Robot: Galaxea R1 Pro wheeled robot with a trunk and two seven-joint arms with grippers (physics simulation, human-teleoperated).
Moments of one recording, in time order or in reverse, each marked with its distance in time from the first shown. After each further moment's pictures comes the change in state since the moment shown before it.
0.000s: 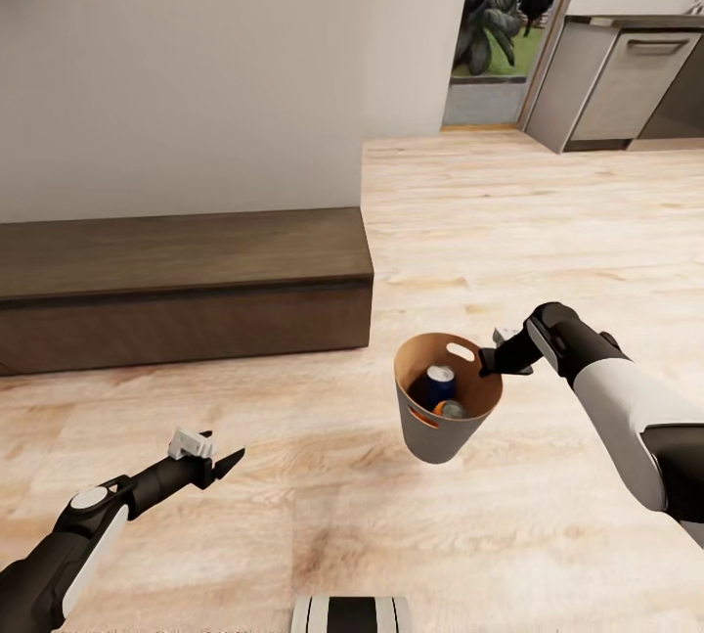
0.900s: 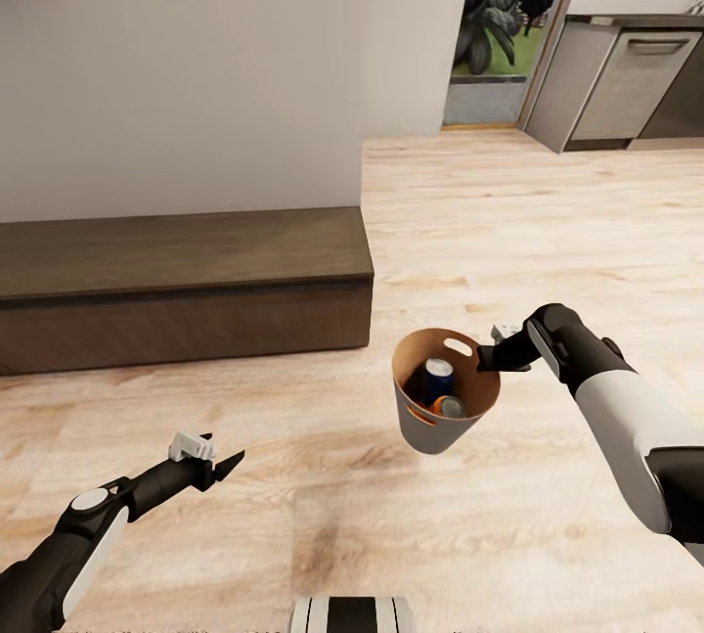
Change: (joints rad) left arm -0.001 -0.001 -0.003 0.012 -0.001 0.002 0.001; right arm 0.065 -0.006 -0.010 -0.142 -0.010 0.002 0.003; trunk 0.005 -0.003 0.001
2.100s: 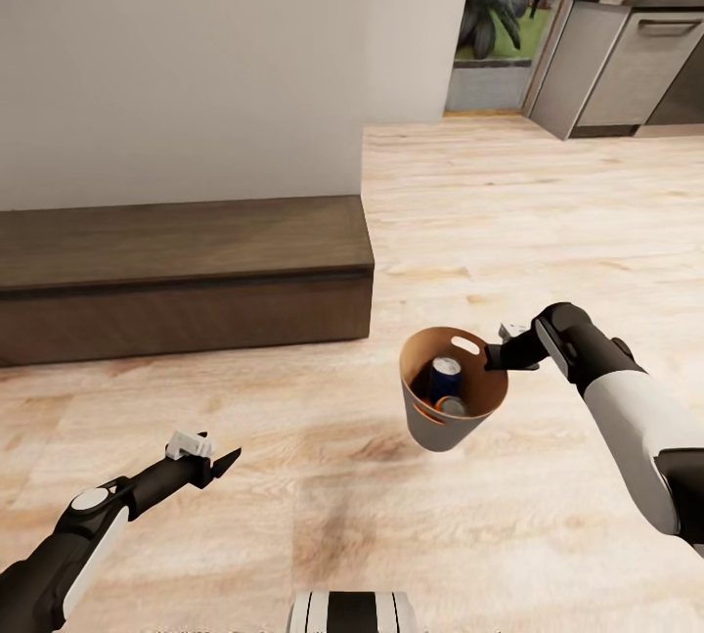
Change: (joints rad) left arm 0.000 0.000 -0.001 -0.001 0.000 -0.001 0.053; right arm 0.001 -0.025 -0.001 -0.012 0.002 0.000 0.000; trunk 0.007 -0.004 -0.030
